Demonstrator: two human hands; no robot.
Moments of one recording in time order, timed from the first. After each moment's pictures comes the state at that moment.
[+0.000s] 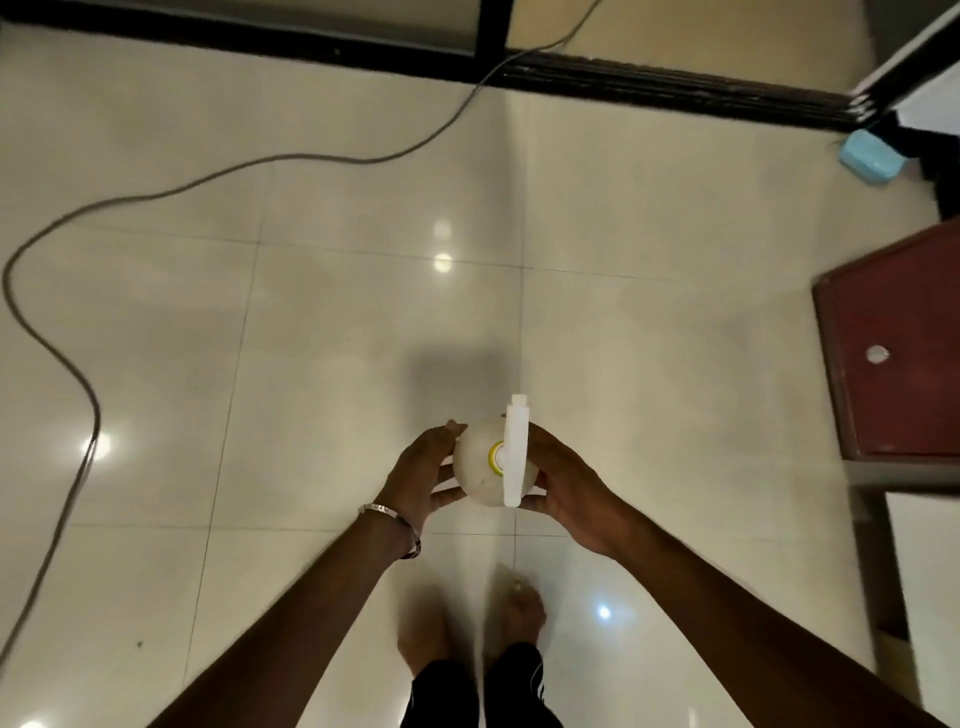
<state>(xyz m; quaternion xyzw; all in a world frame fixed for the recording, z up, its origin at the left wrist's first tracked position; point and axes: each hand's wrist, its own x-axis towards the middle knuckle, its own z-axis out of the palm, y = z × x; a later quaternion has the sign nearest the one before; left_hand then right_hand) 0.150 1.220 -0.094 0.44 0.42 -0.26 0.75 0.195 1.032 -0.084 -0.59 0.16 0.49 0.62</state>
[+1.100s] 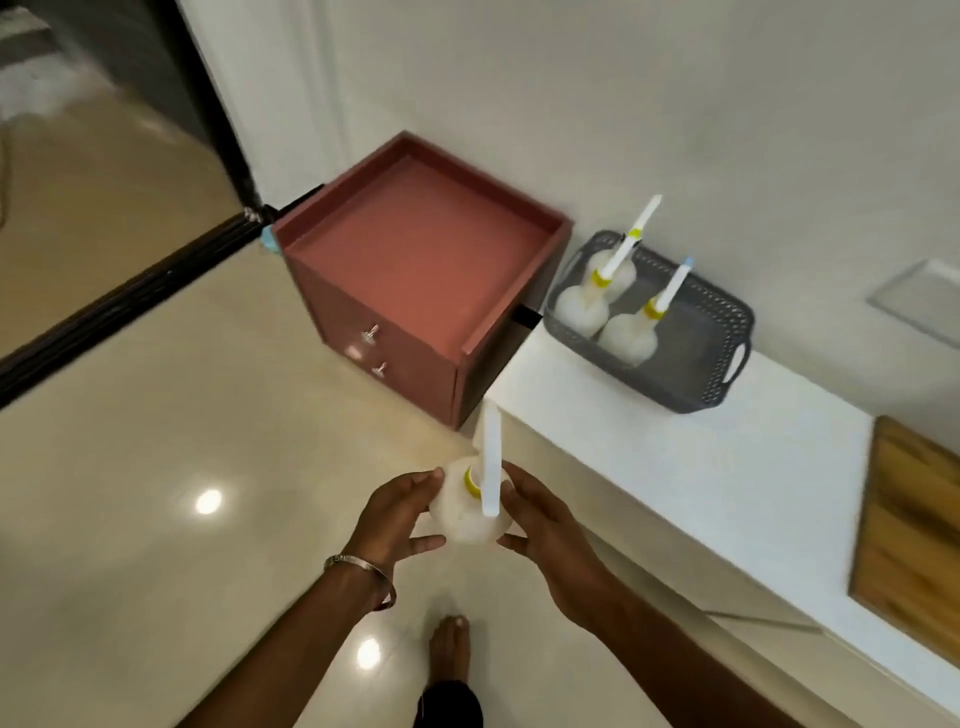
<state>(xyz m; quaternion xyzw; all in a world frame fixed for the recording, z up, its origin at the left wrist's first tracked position) 0.232 0.579 0.065 0.65 0.05 -0.47 0.60 0.096 0.450 0.085 -0.56 0.38 0.00 0.73</state>
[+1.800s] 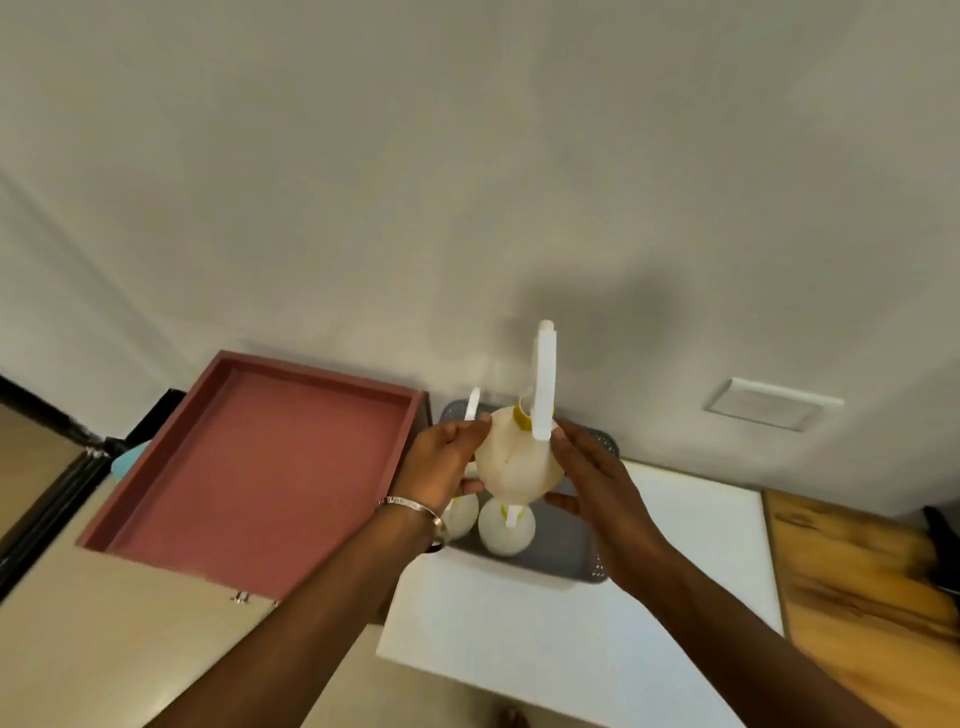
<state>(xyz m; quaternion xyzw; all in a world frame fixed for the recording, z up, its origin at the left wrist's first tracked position) 0.305 0.163 0.249 0.65 -0.20 -0.52 0.52 0.135 0.116 0.255 -0.50 0.47 -0.28 0.67</state>
